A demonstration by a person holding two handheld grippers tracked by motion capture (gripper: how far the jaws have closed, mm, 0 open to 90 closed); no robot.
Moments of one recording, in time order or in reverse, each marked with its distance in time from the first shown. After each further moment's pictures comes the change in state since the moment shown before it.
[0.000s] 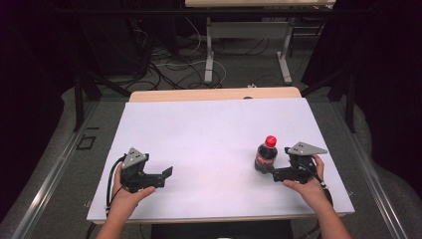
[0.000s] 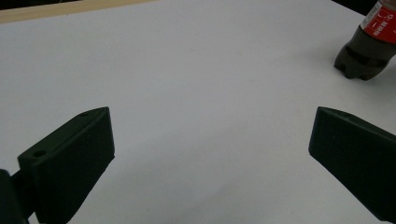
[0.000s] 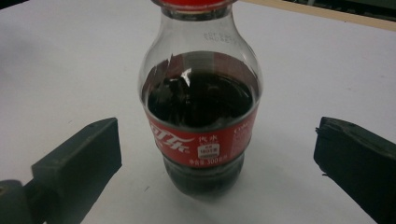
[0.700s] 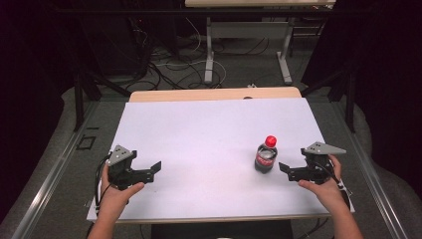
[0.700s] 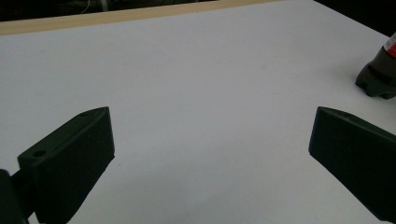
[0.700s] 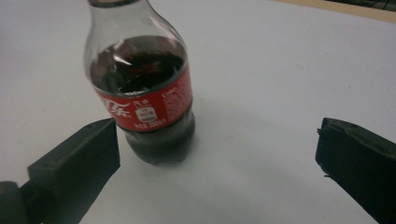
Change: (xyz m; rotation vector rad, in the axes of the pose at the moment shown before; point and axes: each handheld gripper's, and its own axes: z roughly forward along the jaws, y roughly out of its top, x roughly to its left) left arm 0.021 0.004 -0.019 -0.046 0.060 -0.039; right arm -0.023 -0.003 -0.033 0.039 -0.065 0.055
